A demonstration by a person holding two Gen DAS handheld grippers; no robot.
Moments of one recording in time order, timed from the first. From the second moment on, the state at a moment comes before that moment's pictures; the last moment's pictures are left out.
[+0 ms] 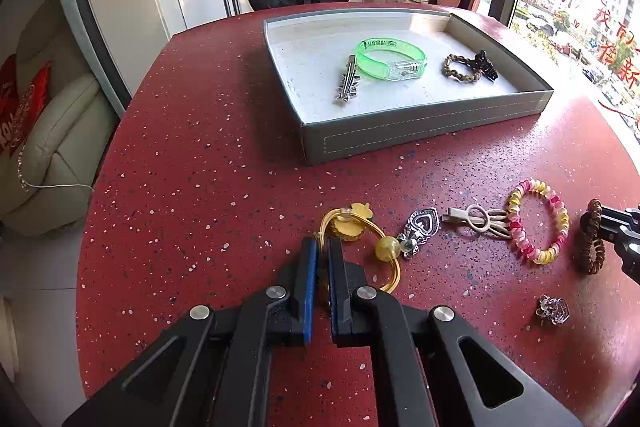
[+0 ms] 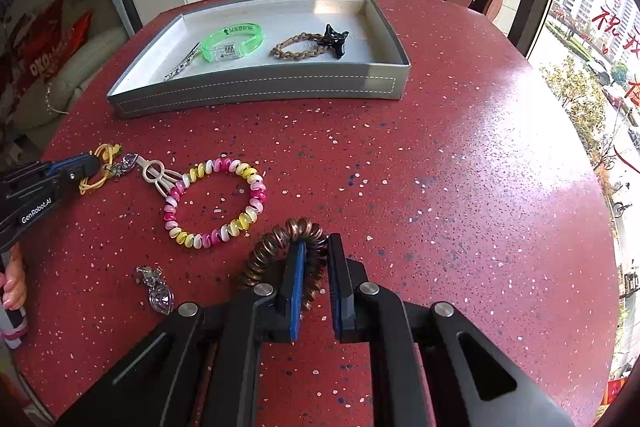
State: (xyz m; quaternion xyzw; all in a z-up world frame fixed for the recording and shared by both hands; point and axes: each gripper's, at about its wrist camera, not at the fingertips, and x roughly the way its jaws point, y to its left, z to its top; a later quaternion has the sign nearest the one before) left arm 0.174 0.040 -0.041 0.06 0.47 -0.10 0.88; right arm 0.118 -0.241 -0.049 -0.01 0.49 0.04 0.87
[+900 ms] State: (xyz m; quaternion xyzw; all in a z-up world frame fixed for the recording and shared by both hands) left arm 0.160 0.059 0.014 -0.02 0.43 -0.15 0.89; right arm 0.109 -0.253 -0.006 0.05 0.45 0.07 0.89
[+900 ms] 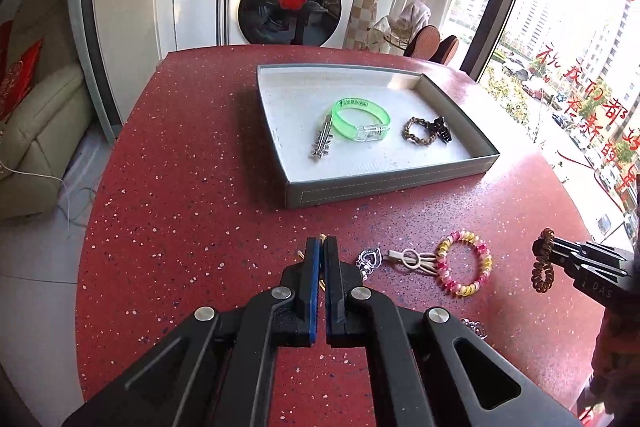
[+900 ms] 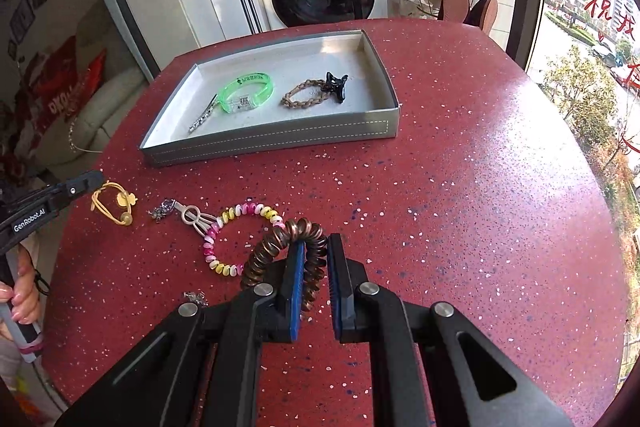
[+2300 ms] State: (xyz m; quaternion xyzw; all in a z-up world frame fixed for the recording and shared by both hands) left arm 0.340 -0.012 0.018 -0.02 0.42 -0.12 0.90; right arm 0.328 -0.246 -0.005 0.07 0.46 0.08 0.88
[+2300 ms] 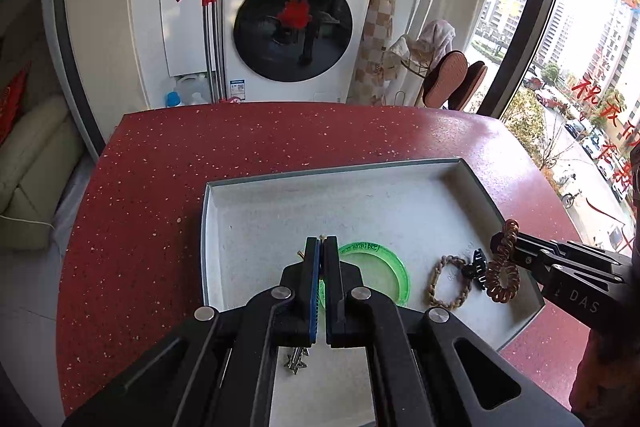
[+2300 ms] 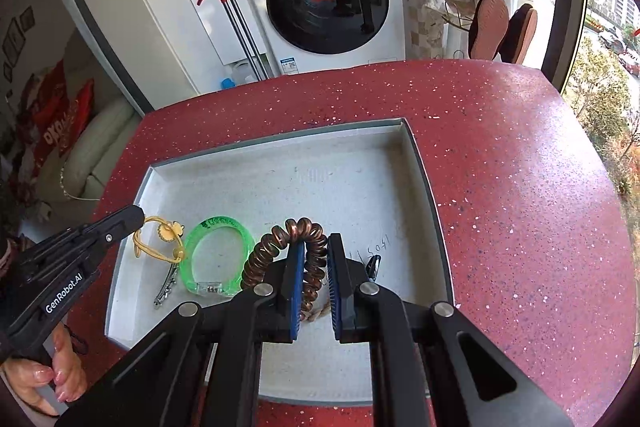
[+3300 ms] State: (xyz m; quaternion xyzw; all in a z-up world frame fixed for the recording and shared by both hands) left arm 0.342 -0.037 -0.020 0.07 0.43 -0.06 0.90; right arm 0.329 -0.246 -0.016 0.07 0.45 0.08 0.89
